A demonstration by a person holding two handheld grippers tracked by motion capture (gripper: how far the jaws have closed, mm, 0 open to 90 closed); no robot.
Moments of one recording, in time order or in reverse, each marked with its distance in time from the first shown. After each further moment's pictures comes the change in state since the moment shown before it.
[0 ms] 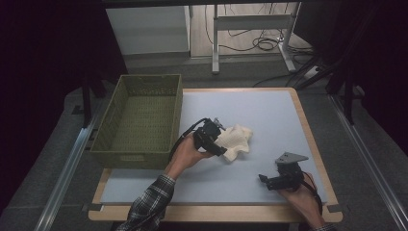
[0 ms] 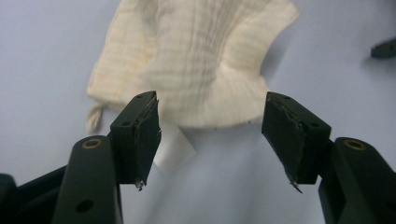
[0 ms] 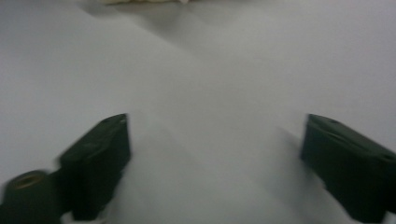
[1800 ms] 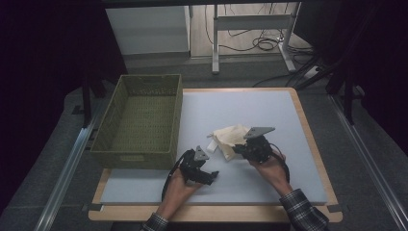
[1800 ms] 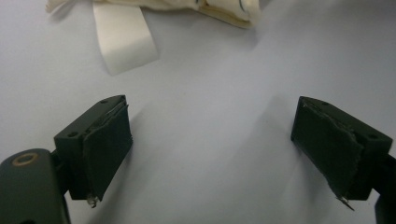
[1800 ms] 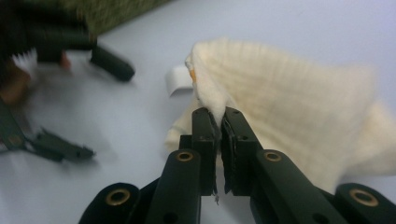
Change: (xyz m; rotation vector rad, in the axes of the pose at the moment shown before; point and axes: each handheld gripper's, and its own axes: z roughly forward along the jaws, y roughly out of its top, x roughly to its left) left arm -0.033 -0.097 0.029 -0.207 0.109 -0.073; right arm 0.025 0.112 0.041 -0.069 0.194 -0.089
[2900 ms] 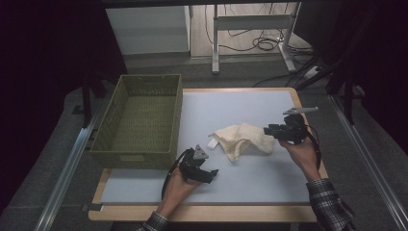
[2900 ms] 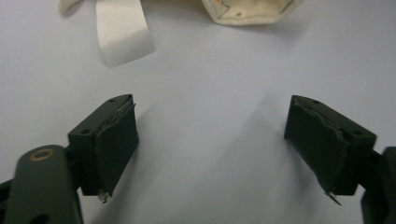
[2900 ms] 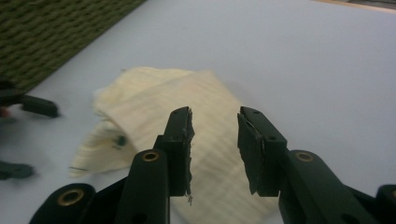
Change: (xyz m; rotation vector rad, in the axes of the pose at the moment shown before) left arm 0.006 0.002 -0.001 -0.011 -0.014 -0.030; right arm -0.086 -0.006 -0.060 -0.039 -0.087 0.243
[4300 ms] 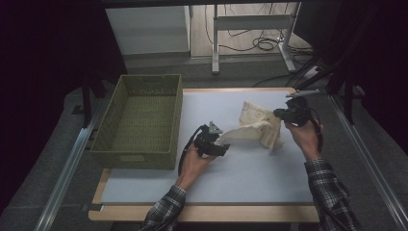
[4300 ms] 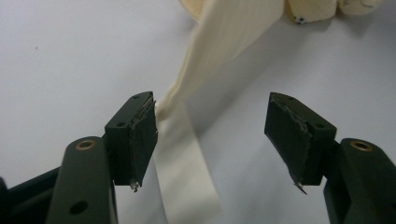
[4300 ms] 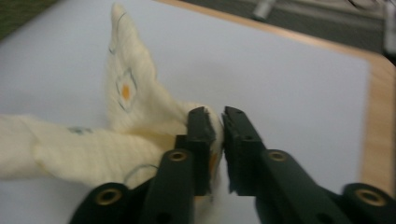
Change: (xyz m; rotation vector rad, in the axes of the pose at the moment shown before) left arm 0.019 0.079 0.035 -0.037 0.048 0.013; right arm -0.047 0.037 0.002 0.042 -0.273 0.020
